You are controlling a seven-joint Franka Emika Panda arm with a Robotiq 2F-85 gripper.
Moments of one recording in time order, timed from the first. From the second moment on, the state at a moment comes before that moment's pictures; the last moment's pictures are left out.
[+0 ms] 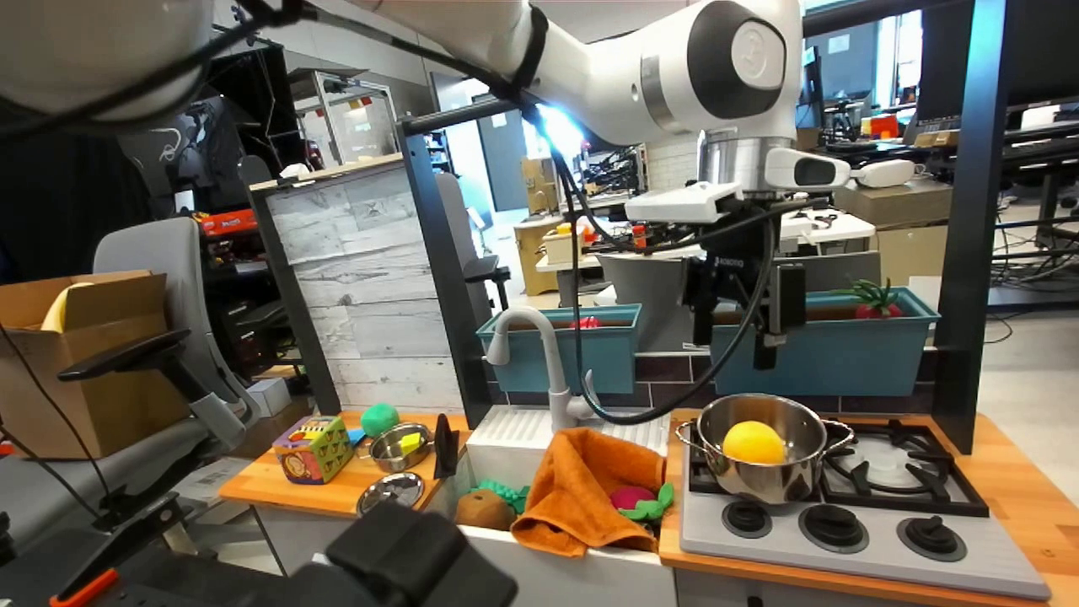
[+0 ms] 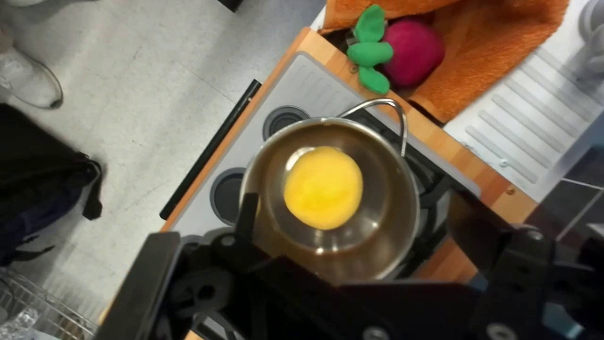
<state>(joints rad) -0.44 1.26 -0.22 -0.71 0.19 1.74 0.30</state>
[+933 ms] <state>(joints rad) -0.50 1.45 -0.23 -0.48 0.14 1.68 0.64</state>
